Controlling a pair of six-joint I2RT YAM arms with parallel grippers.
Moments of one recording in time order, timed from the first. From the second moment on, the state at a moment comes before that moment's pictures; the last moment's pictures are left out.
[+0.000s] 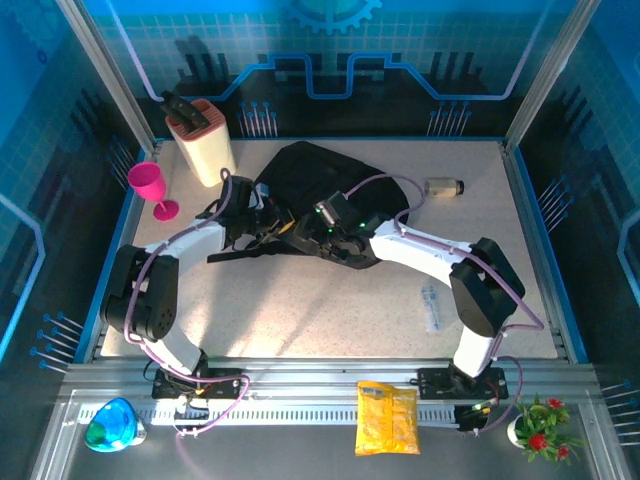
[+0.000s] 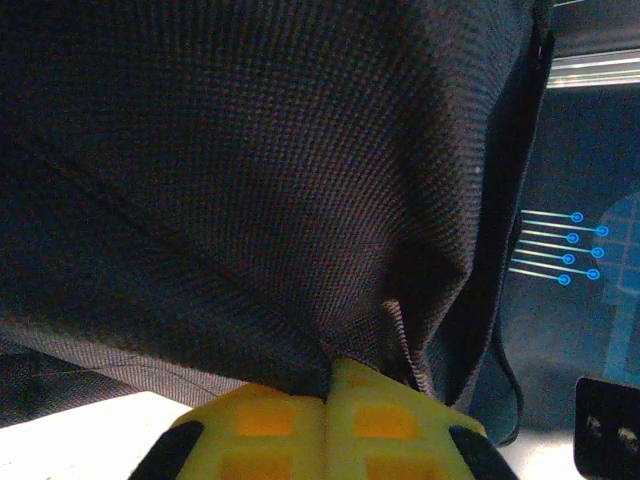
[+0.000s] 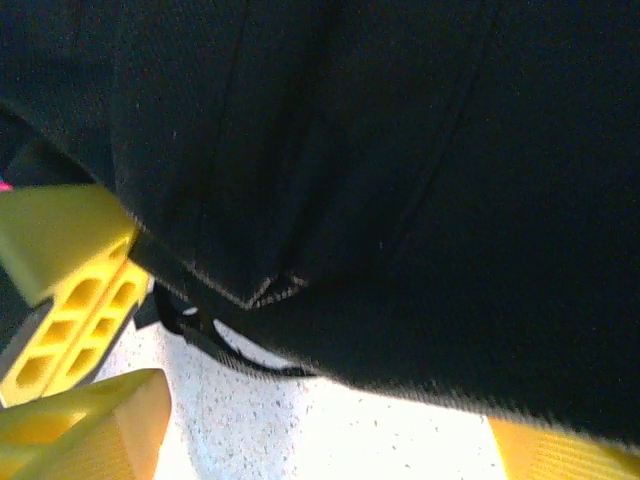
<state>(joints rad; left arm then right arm) -0.22 1.63 0.97 -0.09 0.57 -0.93 0.77 1.77 1.29 -0.42 0.00 1.19</state>
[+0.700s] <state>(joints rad) -0.22 1.63 0.96 -0.08 0.59 -0.93 0.77 1.71 1.19 -0.46 0.09 1.13</state>
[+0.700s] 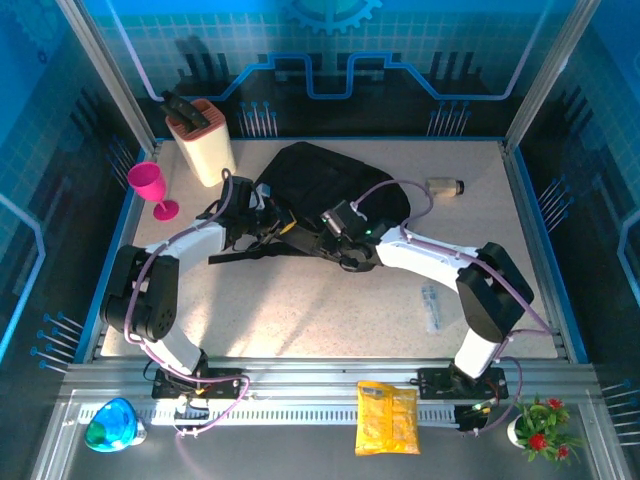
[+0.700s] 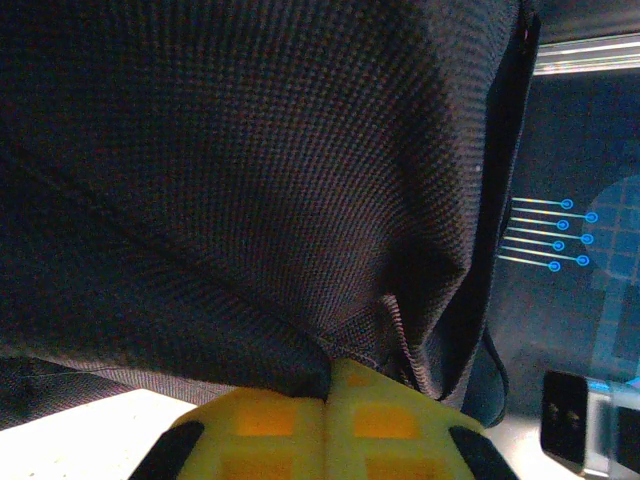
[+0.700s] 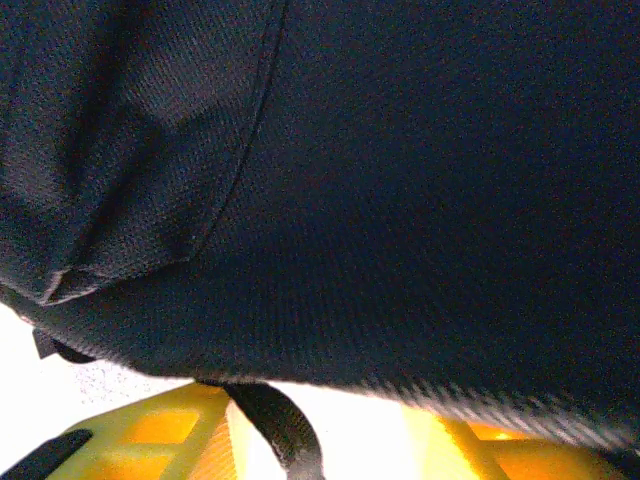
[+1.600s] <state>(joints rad) -0.22 1.64 0.96 -0.08 0.60 -0.93 0.81 1.78 1.34 -0.54 0.18 0.94</state>
